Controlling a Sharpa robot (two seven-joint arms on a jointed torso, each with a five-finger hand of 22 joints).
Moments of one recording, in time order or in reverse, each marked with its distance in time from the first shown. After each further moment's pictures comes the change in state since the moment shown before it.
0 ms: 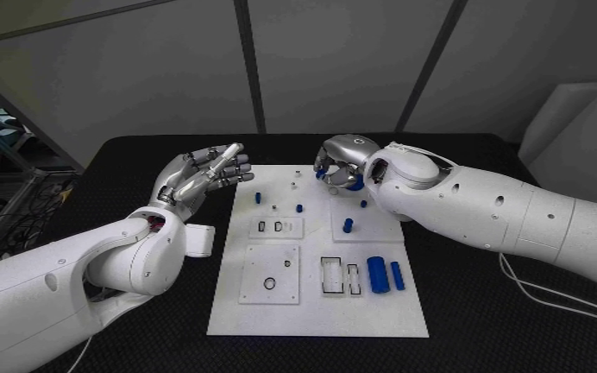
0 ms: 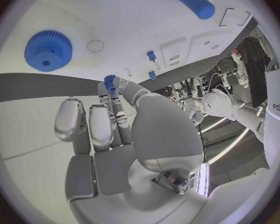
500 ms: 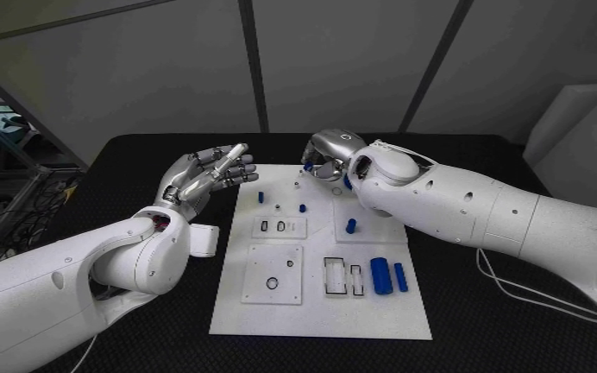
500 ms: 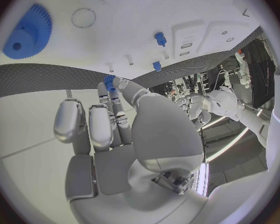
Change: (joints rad) left arm 0.000 0.009 0.000 -0.002 -0.002 0.005 -0.002; left_hand 0.000 0.000 0.000 0.000 0.000 -0.007 0.000 0.000 0.000 0.000 0.000 0.000 0.000 0.000 0.000 0.000 0.000 0.000 0.000 0.000 0.000 0.000; right arm 0.002 0.116 0.003 -0.123 -0.004 -0.057 0.017; right_hand 0.000 0.000 0.002 0.000 -0.004 0.000 0.000 0.000 0.000 0.000 0.000 -0.003 0.001 0.000 0.000 0.004 0.001 0.000 0.004 0.004 0.000 0.005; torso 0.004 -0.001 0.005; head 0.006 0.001
